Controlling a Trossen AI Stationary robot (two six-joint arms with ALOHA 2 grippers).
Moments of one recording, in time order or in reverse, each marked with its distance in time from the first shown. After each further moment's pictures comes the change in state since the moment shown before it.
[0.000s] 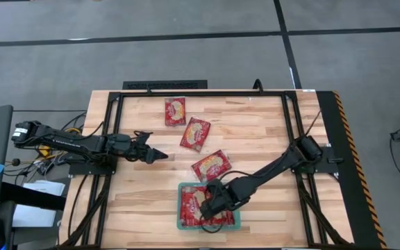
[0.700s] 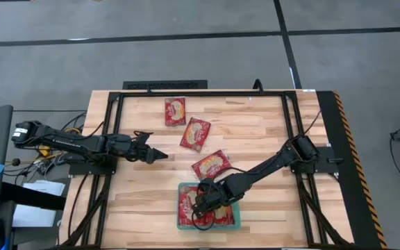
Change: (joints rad) left arm 0.000 -0.001 0.000 -0.012 -0.005 0.003; right arm -0.048 0.031 -0.001 0.163 -0.035 -0.086
